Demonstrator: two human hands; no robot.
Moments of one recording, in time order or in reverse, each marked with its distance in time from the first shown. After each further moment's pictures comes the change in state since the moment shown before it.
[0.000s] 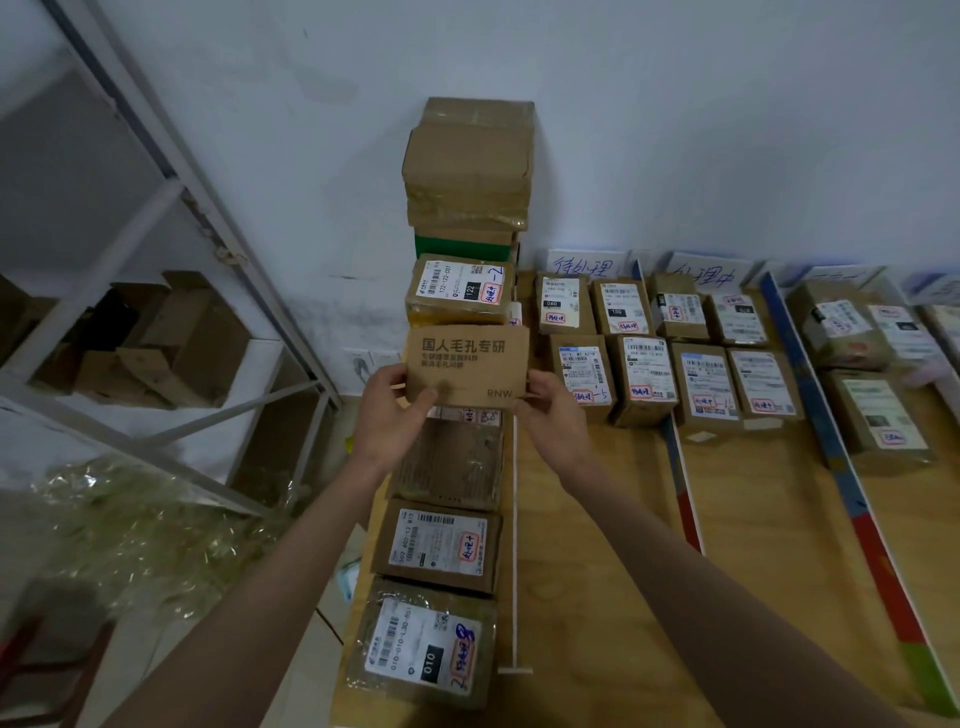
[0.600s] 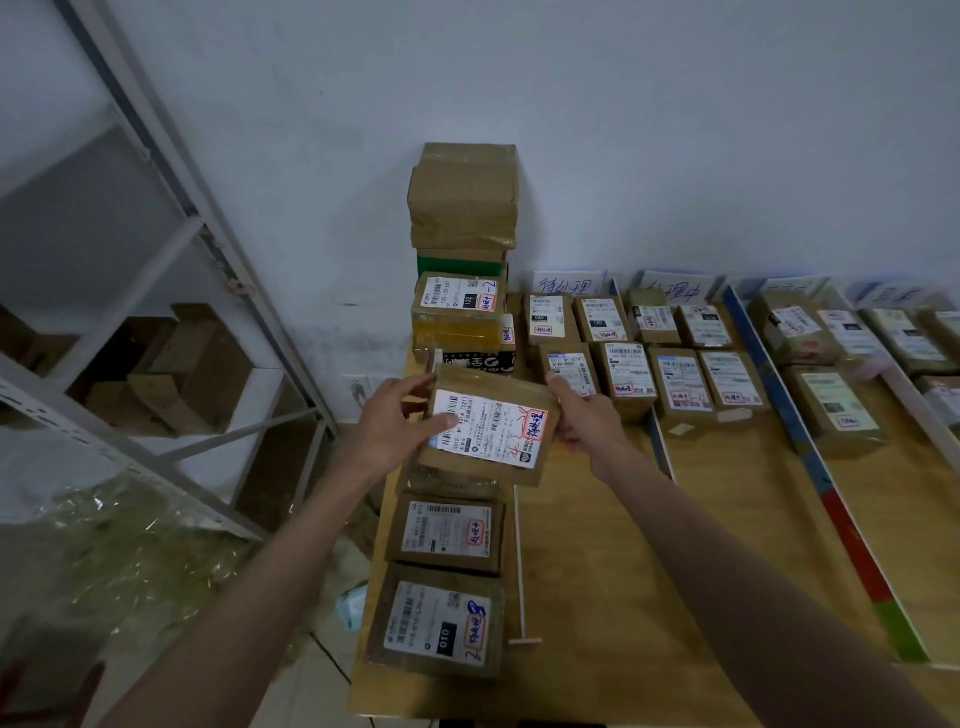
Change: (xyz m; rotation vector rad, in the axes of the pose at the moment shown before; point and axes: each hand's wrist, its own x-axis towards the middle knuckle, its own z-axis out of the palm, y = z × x) left_hand -0.050 0.009 -0.042 0.064 -0.237 0.170; right_hand -0.053 -0.019 -0.040 0.203 0.095 0.268
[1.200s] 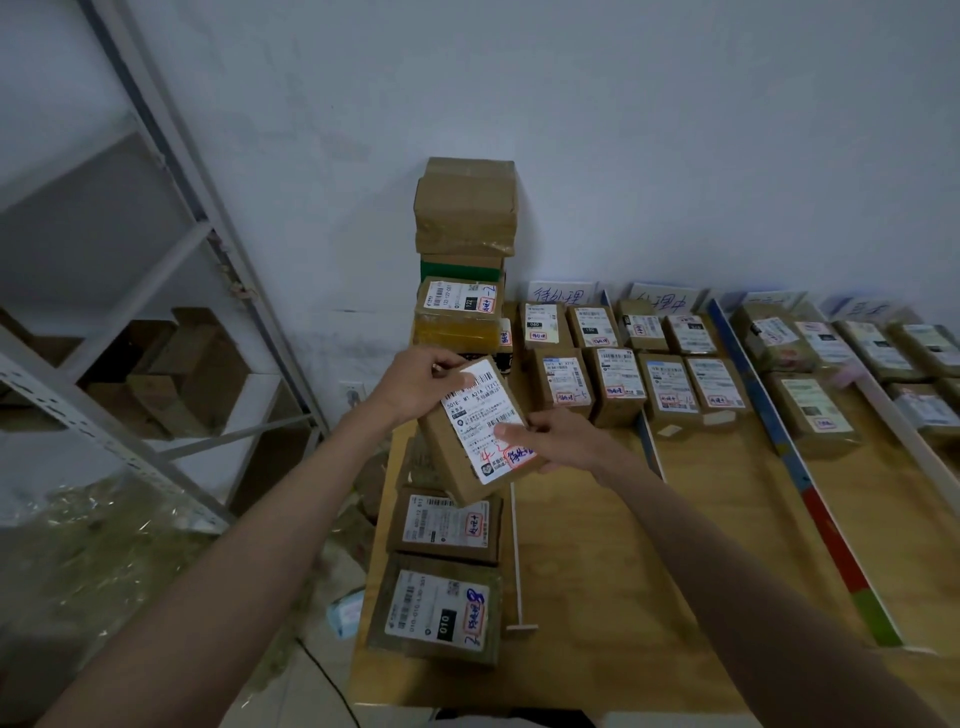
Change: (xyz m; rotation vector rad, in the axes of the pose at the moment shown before) left_hand 0.018 0.040 -0.005 0.200 -0.094 0.121; right_hand -0.040 0.000 0.004 -0.570 -0.420 -0.166
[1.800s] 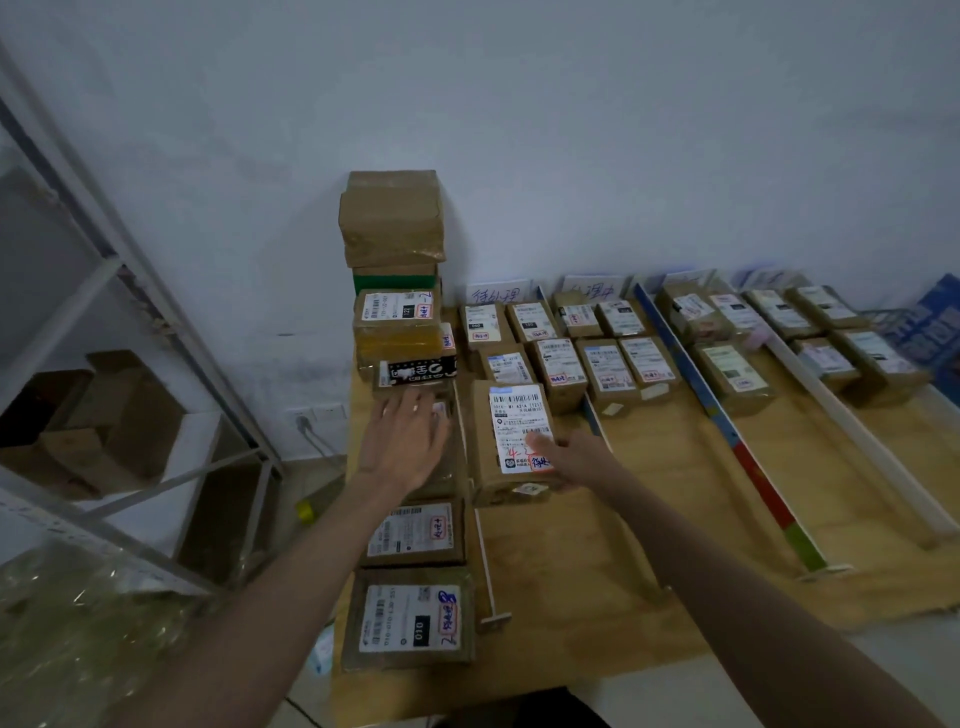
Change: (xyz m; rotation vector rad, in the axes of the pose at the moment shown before) left_hand -0.025 -0.020 0.072 0.703 0.105 0.213; right_hand -0.042 0.067 -0.012 0.081 0.331 0.210
